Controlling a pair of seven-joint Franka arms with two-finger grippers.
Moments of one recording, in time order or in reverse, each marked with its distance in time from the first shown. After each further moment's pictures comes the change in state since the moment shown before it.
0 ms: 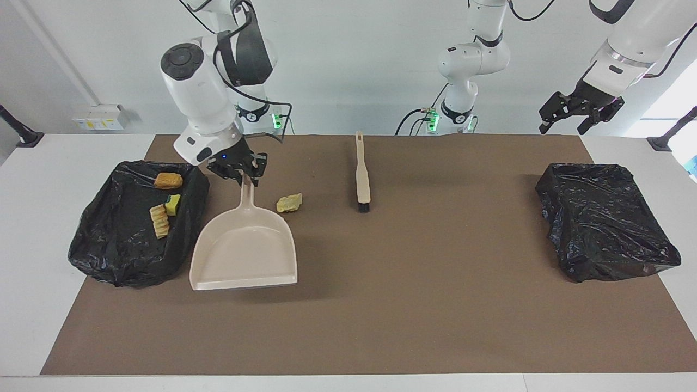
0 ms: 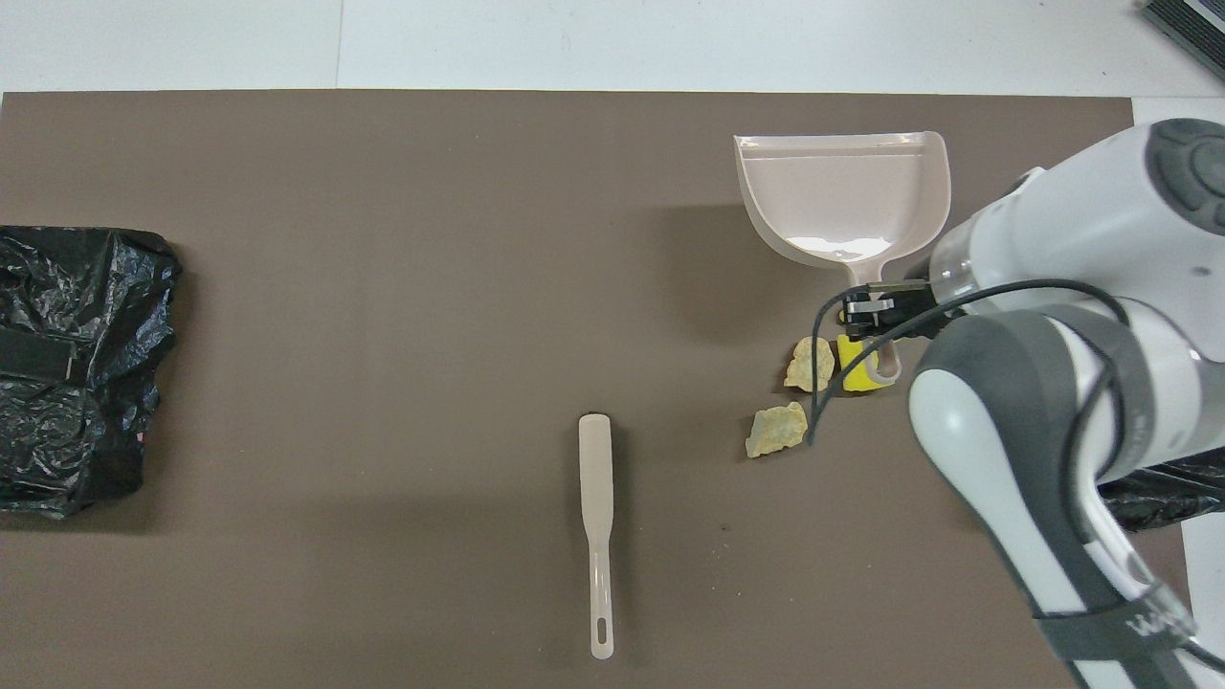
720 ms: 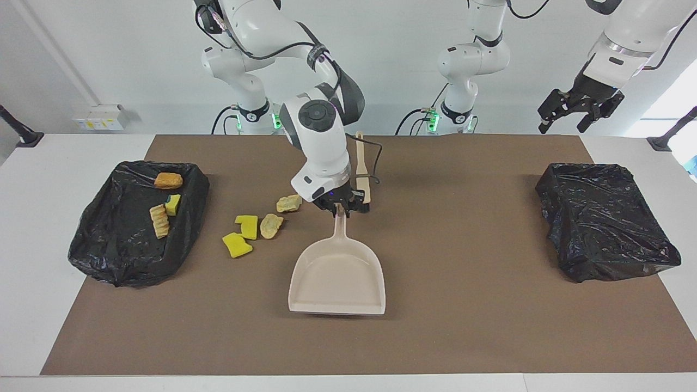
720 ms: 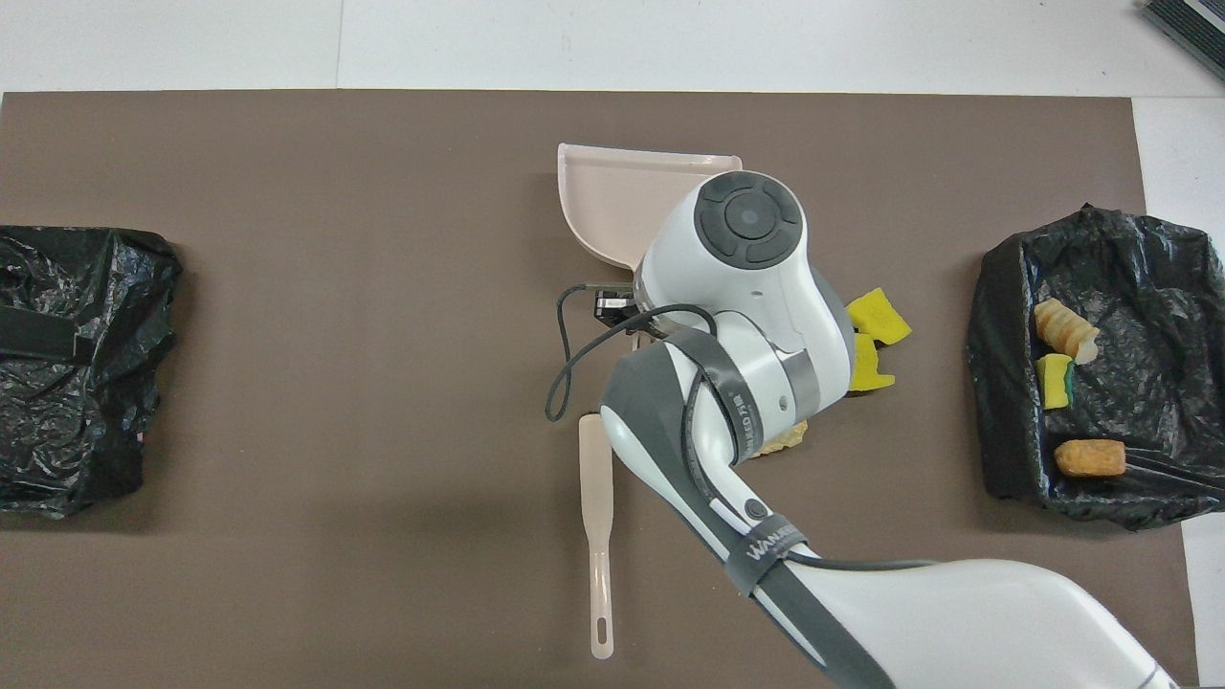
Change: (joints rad) left arm -0.004 -0.008 -0.025 0.022 -0.001 0.031 -0.089; right arm 0.294 0.341 -0.002 0.214 0.003 0.182 0.326
